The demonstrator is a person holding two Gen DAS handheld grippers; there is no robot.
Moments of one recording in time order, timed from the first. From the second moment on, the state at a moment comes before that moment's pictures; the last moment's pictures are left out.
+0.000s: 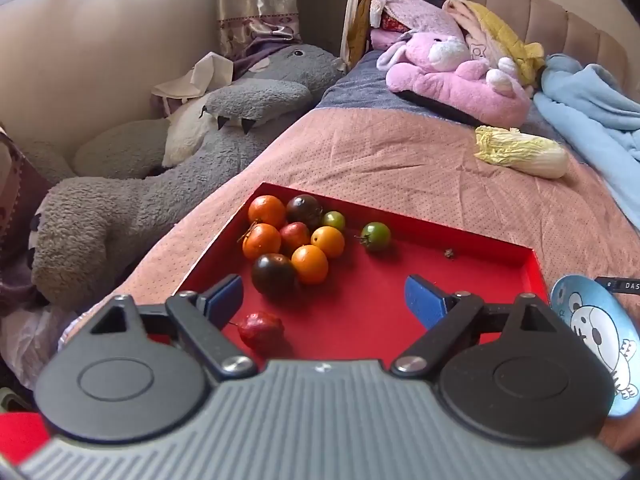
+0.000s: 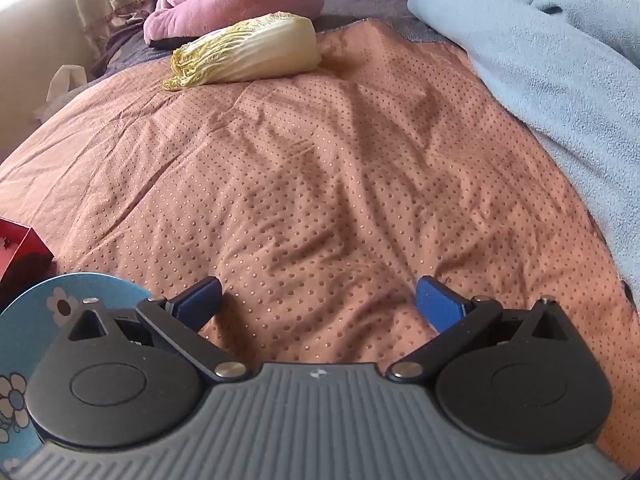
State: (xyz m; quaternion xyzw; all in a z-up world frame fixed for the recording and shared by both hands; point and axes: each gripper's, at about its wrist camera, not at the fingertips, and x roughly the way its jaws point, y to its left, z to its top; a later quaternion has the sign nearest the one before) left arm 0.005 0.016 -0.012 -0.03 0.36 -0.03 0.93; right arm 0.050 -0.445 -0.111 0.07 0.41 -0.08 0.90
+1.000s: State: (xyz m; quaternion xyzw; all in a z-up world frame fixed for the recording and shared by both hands) left arm -0.013 0.044 -0.009 -0.05 0.33 0.01 0.94; right arm -0.054 -0.143 -0.004 -0.01 0.30 0.28 0.91
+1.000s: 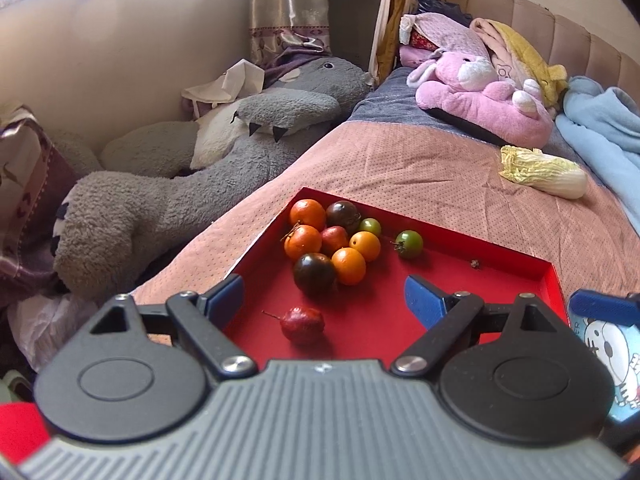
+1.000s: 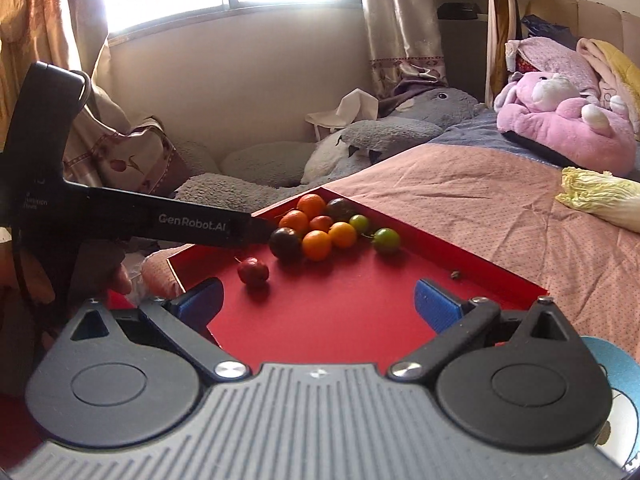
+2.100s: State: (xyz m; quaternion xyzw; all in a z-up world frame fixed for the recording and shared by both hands) left arm -0.009 0.029 -0.017 -0.02 0.35 0.00 0.94; right arm -0.027 -0.153 -0.015 -0.01 0.31 0.25 0.92
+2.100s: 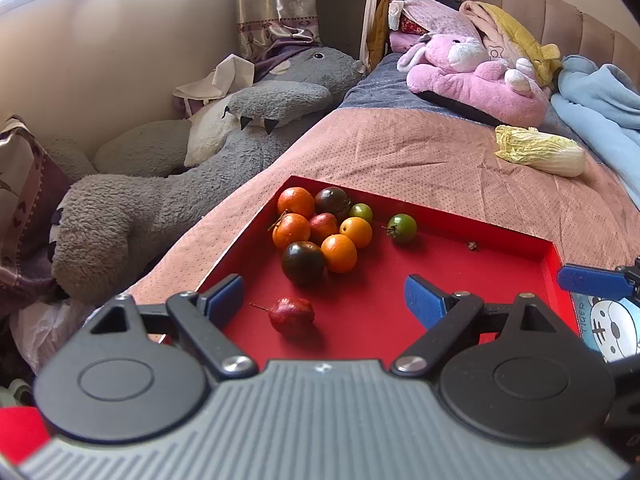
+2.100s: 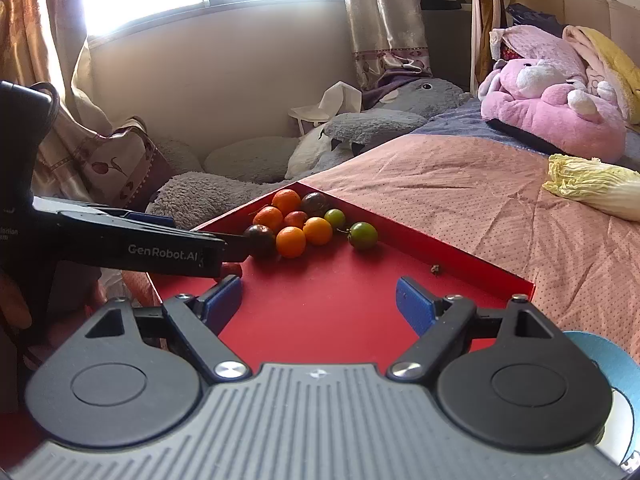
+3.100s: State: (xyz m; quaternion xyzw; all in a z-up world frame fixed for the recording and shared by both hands) left arm -0.013 0.054 -0.013 -0.08 0.34 0.03 0.94; right arm 0.090 -0.105 -0.053 -0.06 0.36 0.22 0.90
